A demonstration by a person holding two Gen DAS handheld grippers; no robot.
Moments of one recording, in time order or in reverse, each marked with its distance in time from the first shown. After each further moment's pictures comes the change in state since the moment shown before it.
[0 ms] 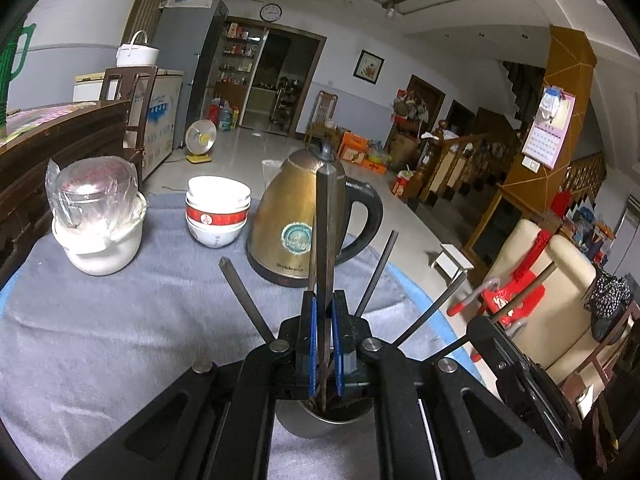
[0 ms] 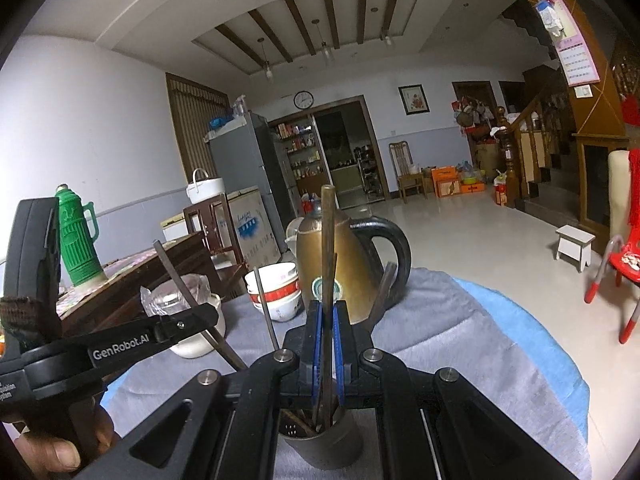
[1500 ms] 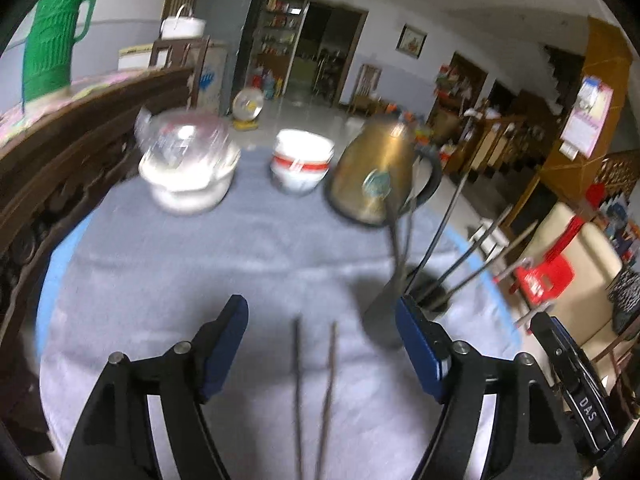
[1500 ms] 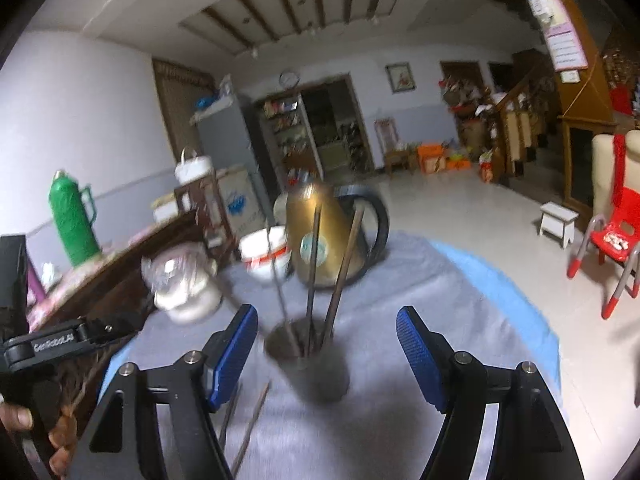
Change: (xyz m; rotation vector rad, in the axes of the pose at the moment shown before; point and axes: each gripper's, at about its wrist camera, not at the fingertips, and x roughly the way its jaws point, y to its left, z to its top) left arm -0.077 0.072 -0.052 -0.057 0.135 0.161; right arm -0.055 0.007 -0.040 0.010 0.136 -0.042
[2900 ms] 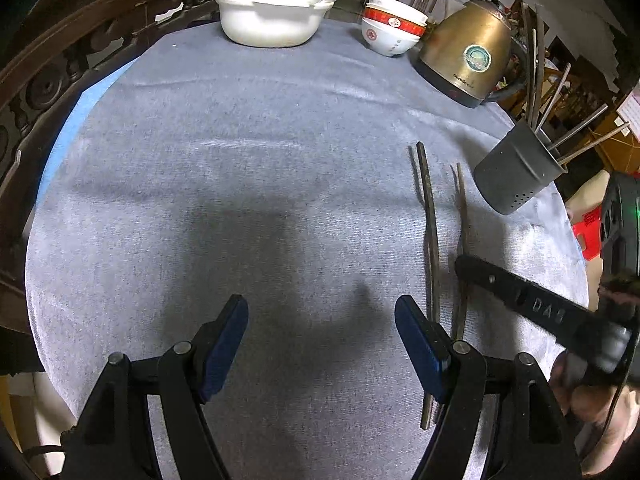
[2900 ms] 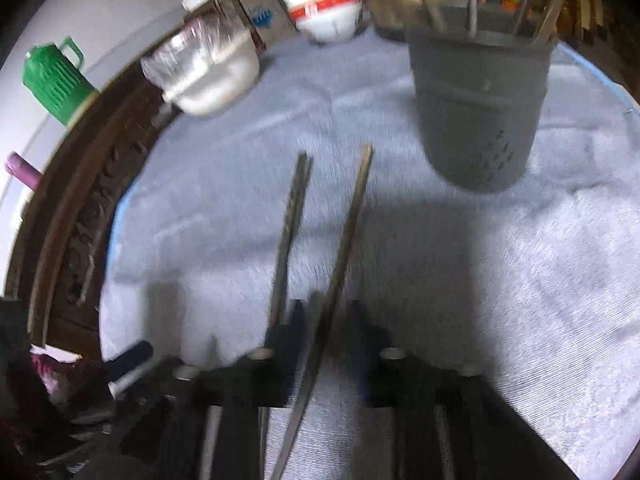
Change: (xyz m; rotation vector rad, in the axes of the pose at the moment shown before) left arm 0.044 0.084 -0.108 -0.108 0.328 0.101; right arm 0.143 0.088 -0.115 -0.013 0.690 0.149
